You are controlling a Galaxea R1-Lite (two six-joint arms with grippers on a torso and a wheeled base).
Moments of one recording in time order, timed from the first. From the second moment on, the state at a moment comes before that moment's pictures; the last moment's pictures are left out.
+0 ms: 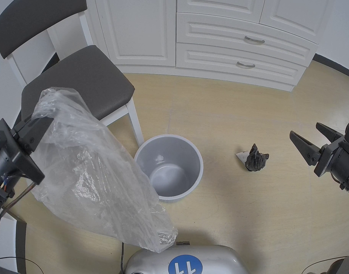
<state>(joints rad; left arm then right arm) -0.51 1.09 -0.38 -1.01 -0.08 0.09 0.53 1.16 -0.43 -0.78 -0.25 -0.02</state>
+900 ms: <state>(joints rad) -0.70 1.09 -0.34 -1.12 0.01 0.07 0.72 1.39 -0.41 -0.79 -0.26 0.11</state>
